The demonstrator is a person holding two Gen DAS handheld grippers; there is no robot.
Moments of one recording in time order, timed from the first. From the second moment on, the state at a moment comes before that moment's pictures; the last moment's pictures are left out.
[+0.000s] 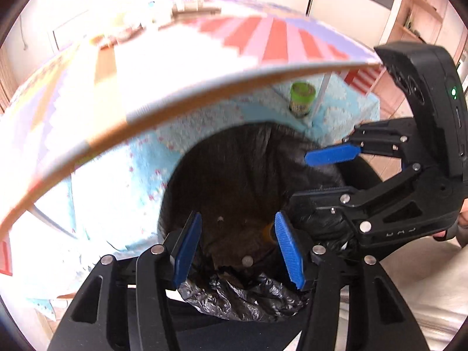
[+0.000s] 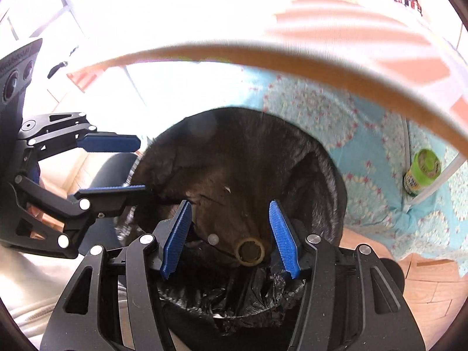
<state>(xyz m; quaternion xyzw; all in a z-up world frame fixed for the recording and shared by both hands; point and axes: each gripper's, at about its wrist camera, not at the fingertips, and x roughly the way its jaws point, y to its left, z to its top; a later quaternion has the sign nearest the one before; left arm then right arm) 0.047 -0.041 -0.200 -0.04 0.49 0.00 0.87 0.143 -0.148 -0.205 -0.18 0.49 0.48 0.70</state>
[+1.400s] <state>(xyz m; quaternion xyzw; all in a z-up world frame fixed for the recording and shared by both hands) 0.126 0.075 -0.084 -0.01 0.37 0.11 0.92 0.255 -0.119 -0.068 -0.23 0.29 0.48 0.80</state>
